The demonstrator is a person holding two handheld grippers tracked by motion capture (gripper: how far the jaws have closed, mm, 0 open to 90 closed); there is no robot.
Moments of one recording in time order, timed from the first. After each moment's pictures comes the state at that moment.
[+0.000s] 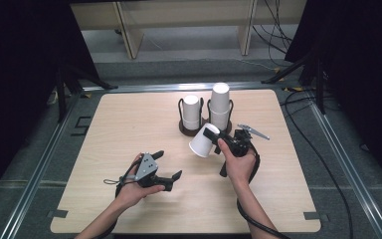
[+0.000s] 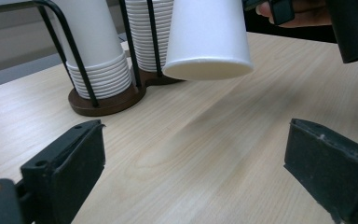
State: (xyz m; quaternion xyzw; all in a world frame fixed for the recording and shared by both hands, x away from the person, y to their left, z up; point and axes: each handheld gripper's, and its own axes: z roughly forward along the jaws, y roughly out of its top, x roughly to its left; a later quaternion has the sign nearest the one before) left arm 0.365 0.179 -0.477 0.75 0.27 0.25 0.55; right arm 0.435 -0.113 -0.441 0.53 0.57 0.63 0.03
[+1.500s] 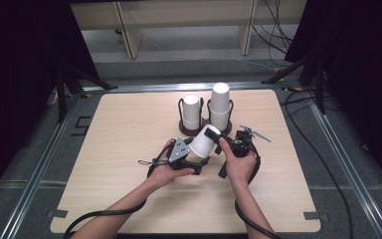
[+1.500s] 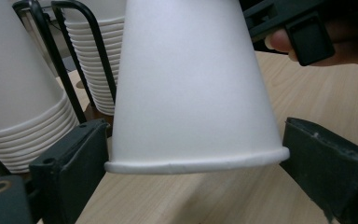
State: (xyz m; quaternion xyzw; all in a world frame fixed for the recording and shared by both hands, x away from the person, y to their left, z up) left arm 0.420 0.102 -0.483 0.75 0.24 0.23 0.57; right arm 0.432 -0.115 -0.443 0.56 0.54 0.63 0.00
